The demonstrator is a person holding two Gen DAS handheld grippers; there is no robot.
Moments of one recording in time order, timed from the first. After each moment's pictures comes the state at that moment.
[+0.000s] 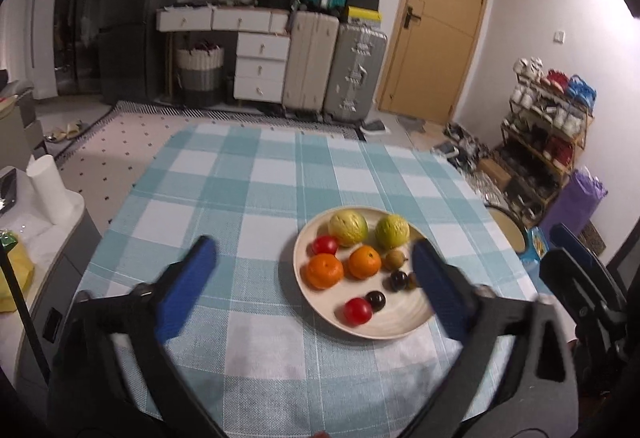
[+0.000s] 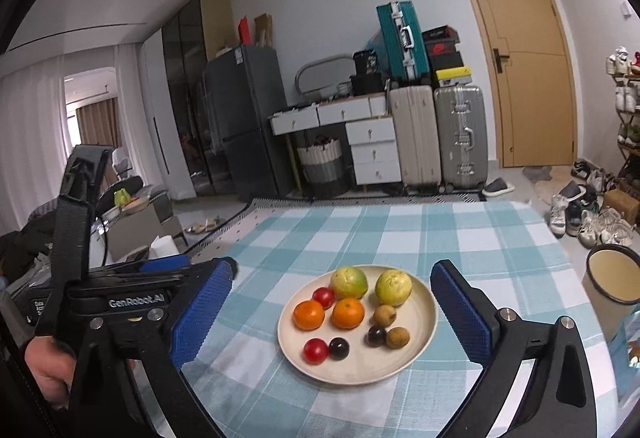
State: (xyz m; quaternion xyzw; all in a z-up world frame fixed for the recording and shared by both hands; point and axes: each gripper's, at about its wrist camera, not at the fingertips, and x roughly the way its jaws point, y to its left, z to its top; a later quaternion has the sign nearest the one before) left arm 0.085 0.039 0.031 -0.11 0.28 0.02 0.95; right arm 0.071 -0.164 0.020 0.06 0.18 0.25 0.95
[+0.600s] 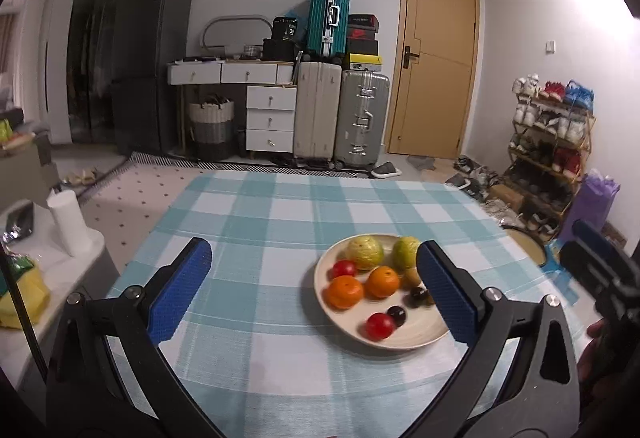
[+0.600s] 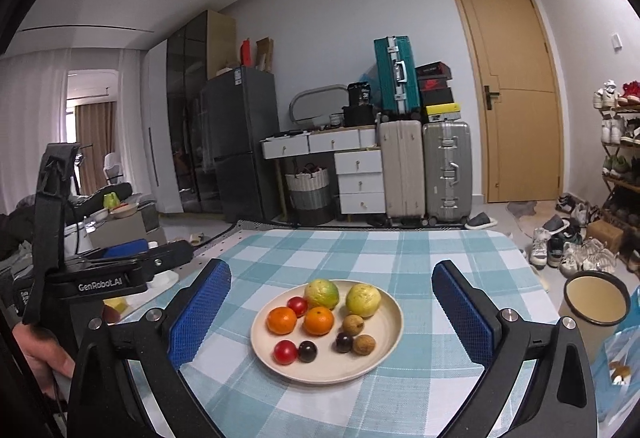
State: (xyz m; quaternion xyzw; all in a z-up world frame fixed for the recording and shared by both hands) left arm 0.046 0.031 0.017 -0.06 0.20 0.05 0.98; right arm 0.045 -0.189 0.007 0.03 0.12 0.23 0.97
